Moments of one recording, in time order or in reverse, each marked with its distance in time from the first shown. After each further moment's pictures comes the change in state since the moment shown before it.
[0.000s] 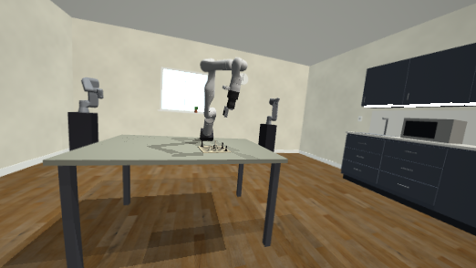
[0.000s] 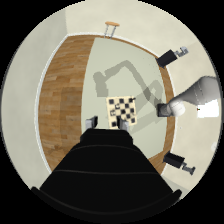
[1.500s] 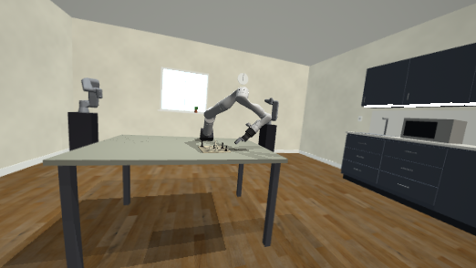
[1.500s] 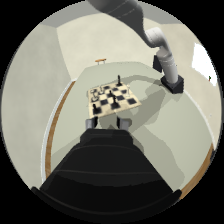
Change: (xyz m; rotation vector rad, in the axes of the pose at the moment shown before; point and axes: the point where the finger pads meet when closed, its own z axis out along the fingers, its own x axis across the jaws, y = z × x) arm 0.106 0.167 0.232 0.616 -0.306 0.259
